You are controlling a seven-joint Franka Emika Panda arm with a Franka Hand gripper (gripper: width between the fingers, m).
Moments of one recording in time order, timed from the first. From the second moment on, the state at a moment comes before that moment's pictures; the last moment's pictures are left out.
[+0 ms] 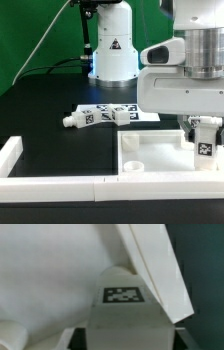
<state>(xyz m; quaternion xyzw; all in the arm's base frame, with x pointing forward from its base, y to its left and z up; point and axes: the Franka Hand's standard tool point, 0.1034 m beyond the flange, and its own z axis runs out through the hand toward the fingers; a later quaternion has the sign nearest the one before) 0.645 0.105 0.071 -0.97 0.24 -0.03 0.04</state>
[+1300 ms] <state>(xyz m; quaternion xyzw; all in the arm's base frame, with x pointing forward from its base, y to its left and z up) 0.641 0.104 0.071 -0.60 0.80 0.02 0.06</state>
